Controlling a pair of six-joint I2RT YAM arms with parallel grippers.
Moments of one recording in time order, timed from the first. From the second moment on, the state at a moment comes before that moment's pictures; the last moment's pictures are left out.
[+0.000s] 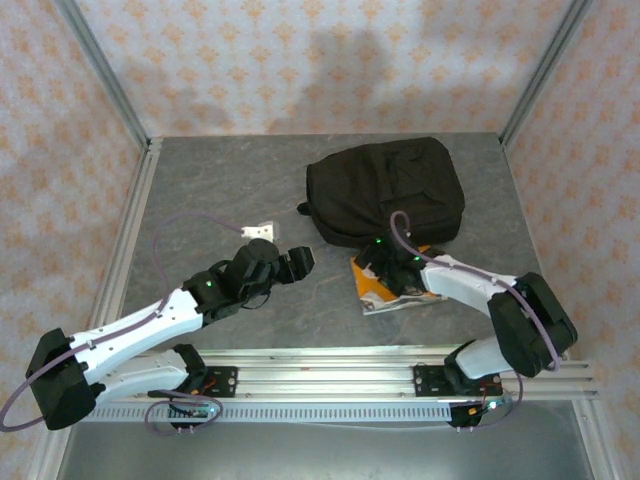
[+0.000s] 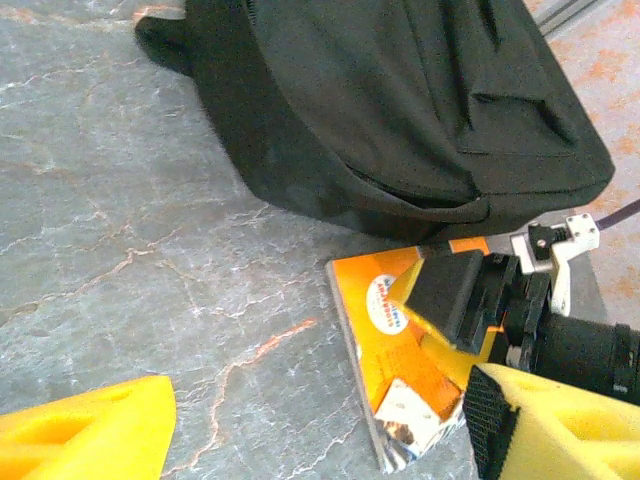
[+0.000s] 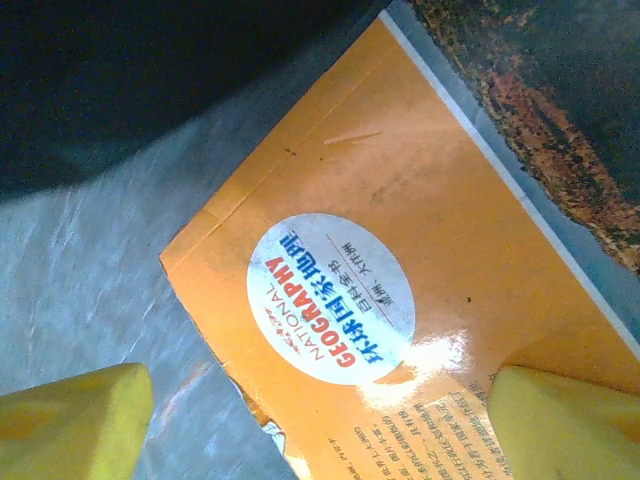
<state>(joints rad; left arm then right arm) -0.81 1.04 0.71 -0.30 -0.23 -0.90 0.61 1.44 0.70 -0.31 -0.07 1.16</state>
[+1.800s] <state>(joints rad) -0.74 1.84 1.05 -0.20 0.11 -0.64 0.66 1.22 0.54 -0.53 0.01 1.11</state>
